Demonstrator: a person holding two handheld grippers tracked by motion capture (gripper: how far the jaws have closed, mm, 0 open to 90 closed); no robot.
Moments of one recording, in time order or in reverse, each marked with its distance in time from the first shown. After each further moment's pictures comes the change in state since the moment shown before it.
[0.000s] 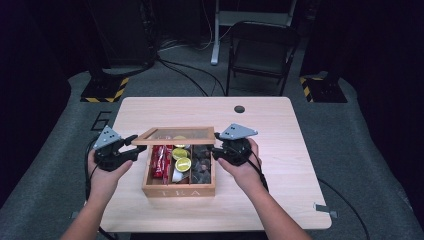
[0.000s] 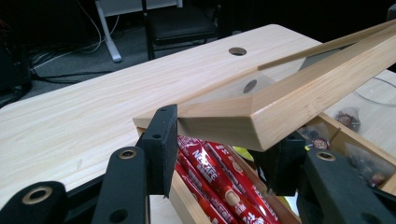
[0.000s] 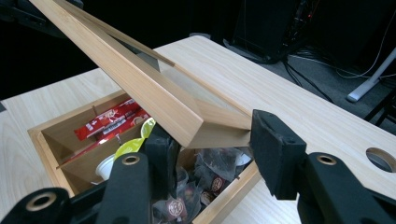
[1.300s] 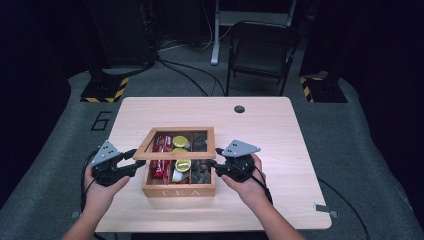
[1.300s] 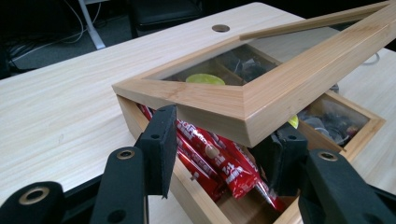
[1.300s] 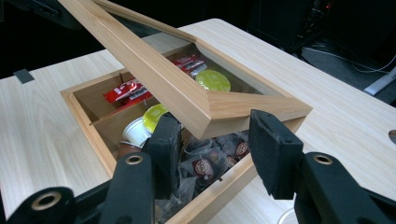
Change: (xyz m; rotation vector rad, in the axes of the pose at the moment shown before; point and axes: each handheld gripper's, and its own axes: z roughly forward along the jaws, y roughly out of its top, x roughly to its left) left arm -0.009 -0.033 -0.013 0.040 -0.055 0.038; right arm 0.019 -0.030 -0.017 0.033 0.046 -0.021
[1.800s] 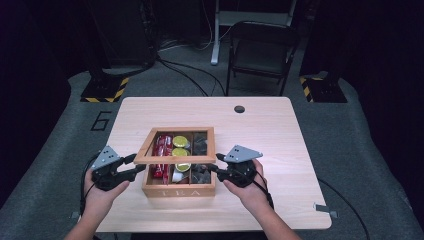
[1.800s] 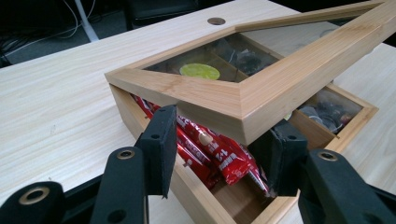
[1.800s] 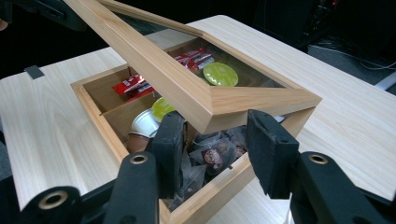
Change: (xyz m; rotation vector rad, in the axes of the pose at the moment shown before) left arm -0.004 -0.011 -0.002 0.014 -0.014 -0.006; right arm 0.005 -0.012 -0.005 0.002 0.026 0.018
